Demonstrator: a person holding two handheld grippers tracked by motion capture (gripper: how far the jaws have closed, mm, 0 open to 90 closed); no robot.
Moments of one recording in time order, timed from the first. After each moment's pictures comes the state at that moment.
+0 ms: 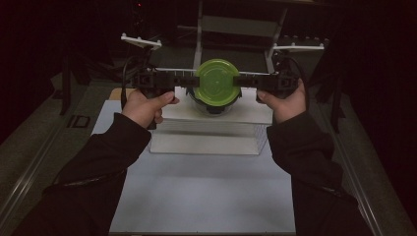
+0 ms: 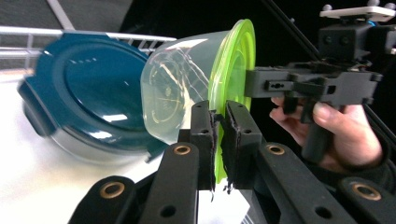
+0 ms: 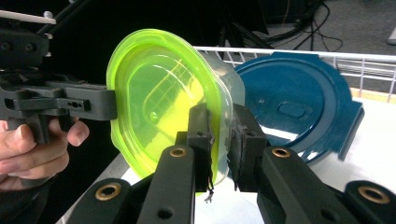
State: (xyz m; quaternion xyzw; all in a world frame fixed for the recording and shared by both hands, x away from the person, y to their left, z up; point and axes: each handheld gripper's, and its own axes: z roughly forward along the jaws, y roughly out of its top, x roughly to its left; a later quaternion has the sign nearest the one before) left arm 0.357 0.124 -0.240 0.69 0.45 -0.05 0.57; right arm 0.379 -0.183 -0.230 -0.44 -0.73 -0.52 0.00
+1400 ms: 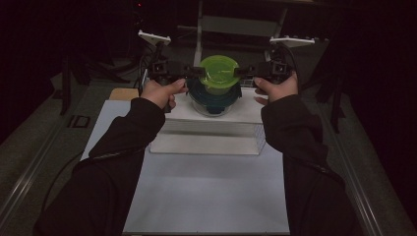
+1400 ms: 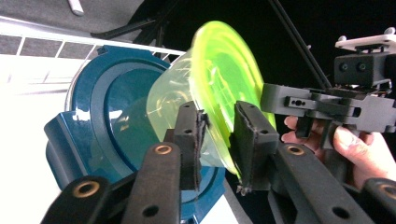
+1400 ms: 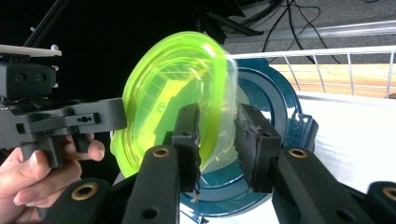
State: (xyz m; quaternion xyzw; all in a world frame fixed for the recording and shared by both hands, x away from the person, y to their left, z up) left arm 0.424 0.115 -0.269 0.65 0.51 -0.10 0.56; right arm 0.435 -0.187 -0.244 -0.53 -0.69 -0.49 0.04
